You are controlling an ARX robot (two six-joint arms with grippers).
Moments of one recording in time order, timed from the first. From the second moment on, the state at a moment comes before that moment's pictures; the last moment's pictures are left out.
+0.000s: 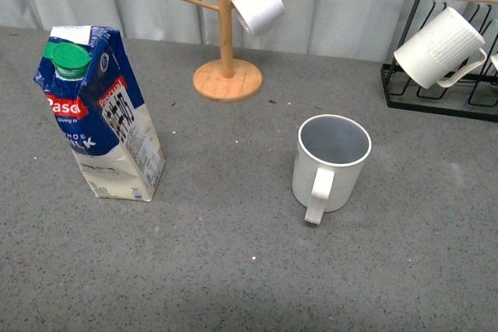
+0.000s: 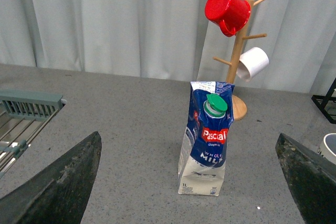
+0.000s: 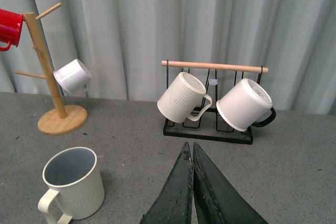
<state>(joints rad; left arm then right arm) 0.00 0.00 0.02 0.00 0.00 0.00 0.00 0.18 0.00 0.19 0.00 0.00</state>
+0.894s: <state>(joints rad) 0.00 0.00 0.02 0.00 0.00 0.00 0.00 0.00 0.01 0.00 0.00 0.00</state>
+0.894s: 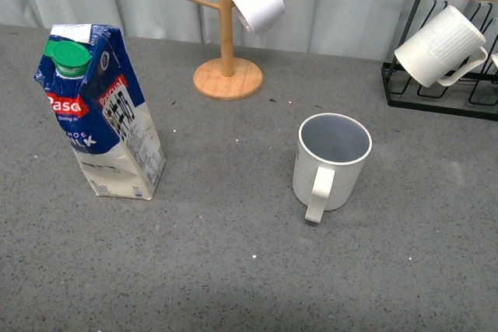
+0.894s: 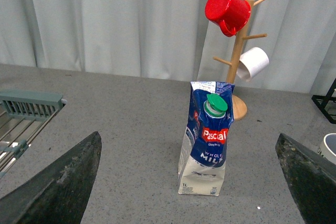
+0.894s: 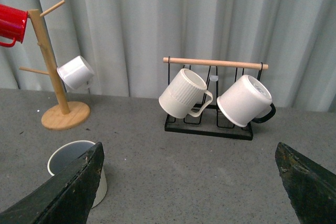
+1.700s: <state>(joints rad) -0.05 1.30 0.26 0.67 0.02 -0.11 0.00 0.00 0.01 0.00 0.00 0.00</state>
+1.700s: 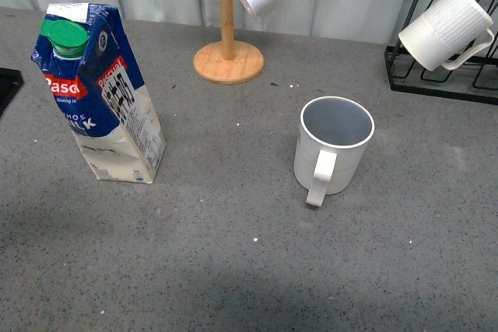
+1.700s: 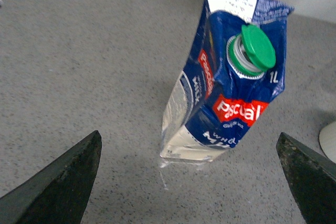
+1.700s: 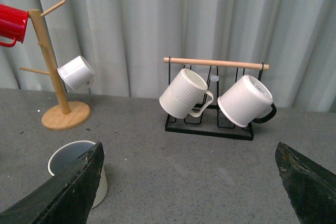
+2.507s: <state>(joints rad) -0.14 1.66 0.42 0.76 0.03 -0.11 0.00 0.00 0.01 0.00 0.00 0.00</state>
